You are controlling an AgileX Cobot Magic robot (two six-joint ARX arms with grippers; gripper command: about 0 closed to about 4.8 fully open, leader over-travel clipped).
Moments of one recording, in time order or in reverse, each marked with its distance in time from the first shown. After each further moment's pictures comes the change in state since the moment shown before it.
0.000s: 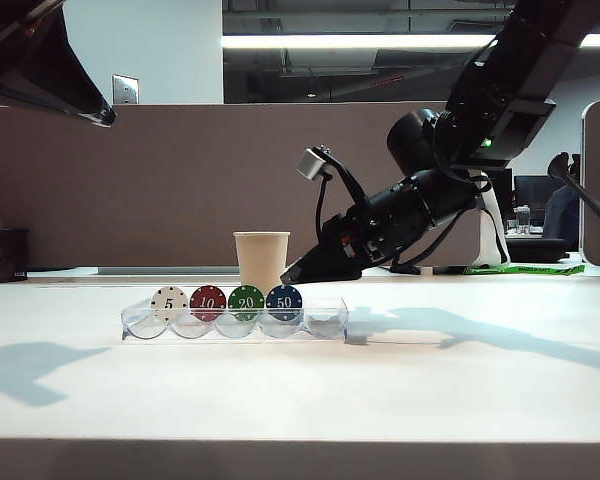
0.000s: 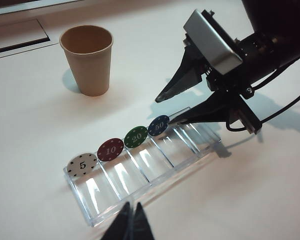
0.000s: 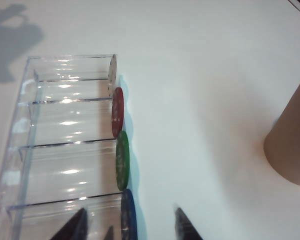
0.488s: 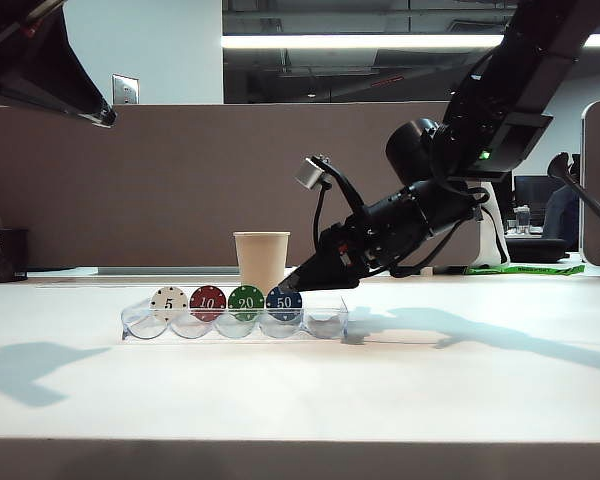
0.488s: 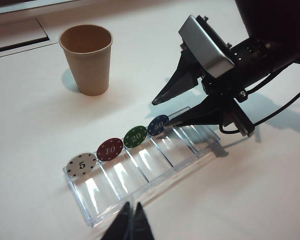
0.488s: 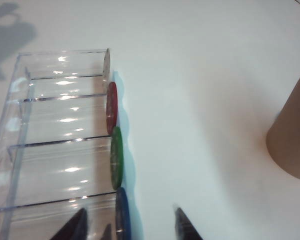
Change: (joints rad) left arm 0.000 0.000 0.000 0.000 0.000 0.000; right arm 0.001 0.029 0.000 0.042 0.000 0.031
